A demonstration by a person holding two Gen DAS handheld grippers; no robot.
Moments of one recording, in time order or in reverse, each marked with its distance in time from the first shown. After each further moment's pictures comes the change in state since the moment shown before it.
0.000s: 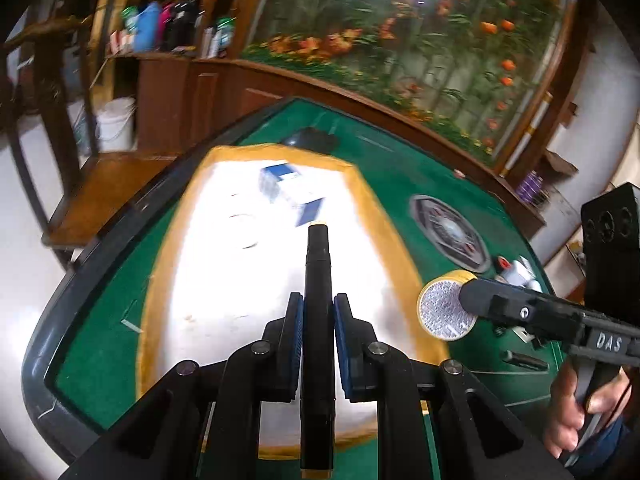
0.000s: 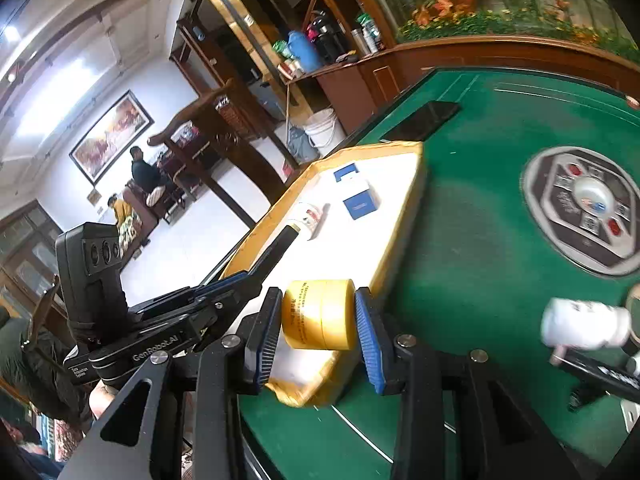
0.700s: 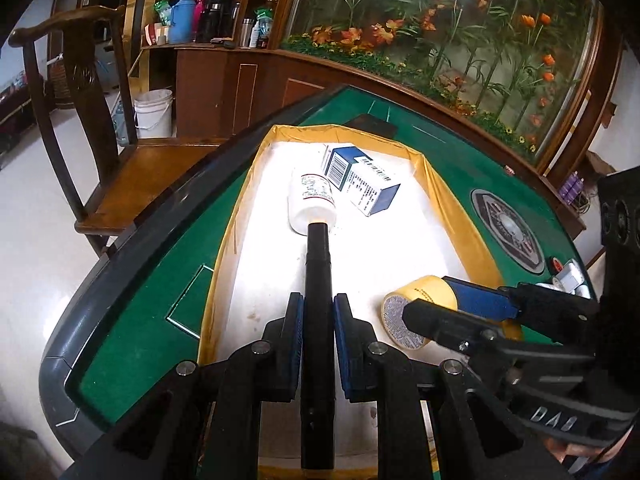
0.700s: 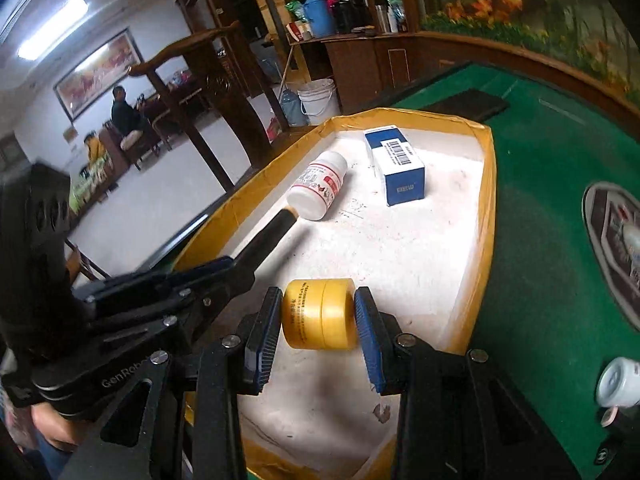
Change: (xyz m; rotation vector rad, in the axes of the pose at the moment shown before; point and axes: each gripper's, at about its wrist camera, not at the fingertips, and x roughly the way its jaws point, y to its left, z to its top) left arm 0.021 0.031 -0.006 -0.012 0.018 0.154; right arm 0.088 0.040 -0.002 -0.195 0.094 -0.154
